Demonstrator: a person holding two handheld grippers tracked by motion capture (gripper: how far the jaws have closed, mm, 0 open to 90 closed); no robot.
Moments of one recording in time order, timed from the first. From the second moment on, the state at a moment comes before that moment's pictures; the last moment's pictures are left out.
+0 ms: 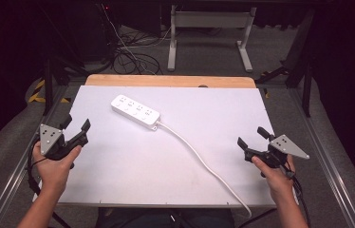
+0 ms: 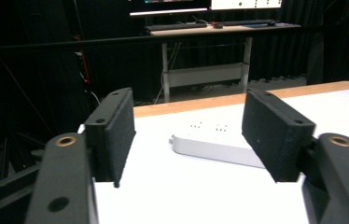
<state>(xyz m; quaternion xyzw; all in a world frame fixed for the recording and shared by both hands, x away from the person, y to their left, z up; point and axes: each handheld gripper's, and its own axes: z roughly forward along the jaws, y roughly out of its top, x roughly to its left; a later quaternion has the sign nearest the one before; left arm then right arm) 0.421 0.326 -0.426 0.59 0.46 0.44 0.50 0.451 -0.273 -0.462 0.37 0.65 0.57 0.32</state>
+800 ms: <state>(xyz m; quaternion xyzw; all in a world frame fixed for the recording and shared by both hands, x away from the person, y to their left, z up) 0.420 0.328 -0.430 0.61 0.42 0.43 0.52 0.451 -0.273 -0.461 0.37 0.65 0.57 0.33</state>
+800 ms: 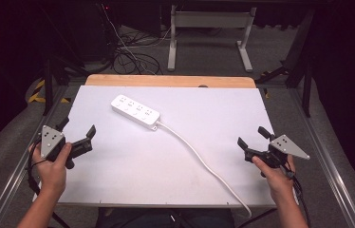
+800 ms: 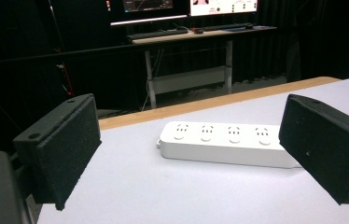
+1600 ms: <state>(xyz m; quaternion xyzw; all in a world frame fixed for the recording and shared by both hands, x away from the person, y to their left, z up) 0.421 0.328 -0.432 0.61 0.42 0.43 0.52 0.450 -0.273 -0.461 0.36 0.66 0.57 0.32</state>
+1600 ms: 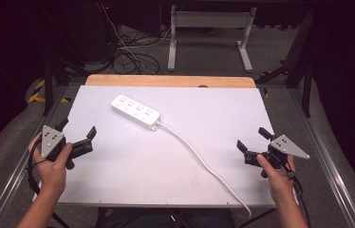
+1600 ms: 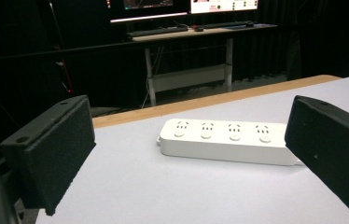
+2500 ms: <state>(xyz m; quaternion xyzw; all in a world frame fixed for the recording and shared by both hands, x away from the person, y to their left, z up) 0.423 0.330 -0.435 0.62 0.42 0.42 0.52 0.448 -0.273 -0.462 0.36 0.67 0.57 0.32</state>
